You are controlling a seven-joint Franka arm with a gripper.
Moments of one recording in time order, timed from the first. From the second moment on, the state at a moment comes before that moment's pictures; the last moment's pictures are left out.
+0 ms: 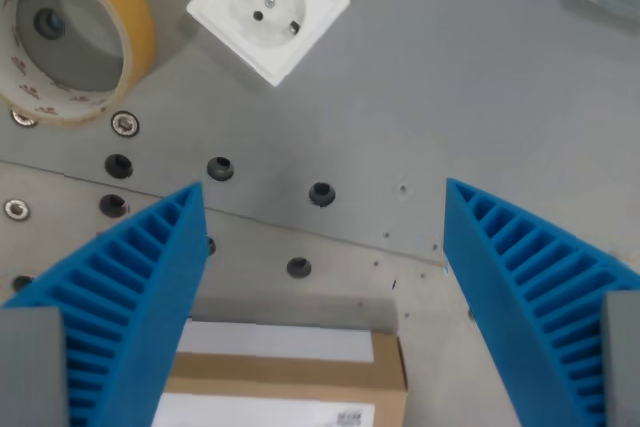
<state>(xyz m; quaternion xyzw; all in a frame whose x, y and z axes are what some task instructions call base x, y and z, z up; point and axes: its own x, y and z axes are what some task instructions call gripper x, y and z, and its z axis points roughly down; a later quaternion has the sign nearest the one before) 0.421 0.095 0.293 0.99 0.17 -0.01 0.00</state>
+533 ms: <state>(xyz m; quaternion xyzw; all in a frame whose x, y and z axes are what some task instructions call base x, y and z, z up) 0.434 0.110 0.253 0.96 0.27 -0.01 0.00</state>
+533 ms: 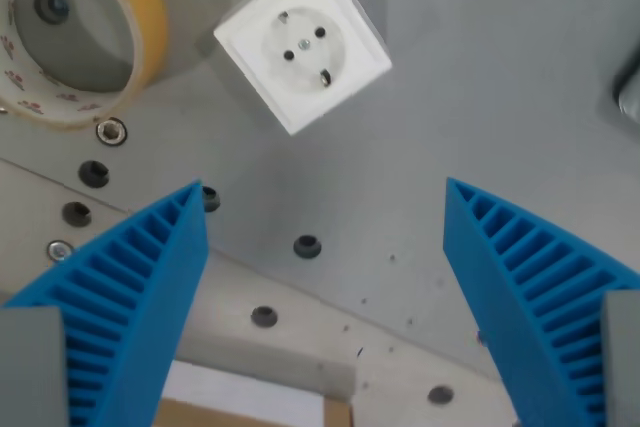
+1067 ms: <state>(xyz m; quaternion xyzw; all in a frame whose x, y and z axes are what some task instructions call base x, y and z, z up) 0.443 0.122 0.215 0.93 0.37 -0.01 0.00</state>
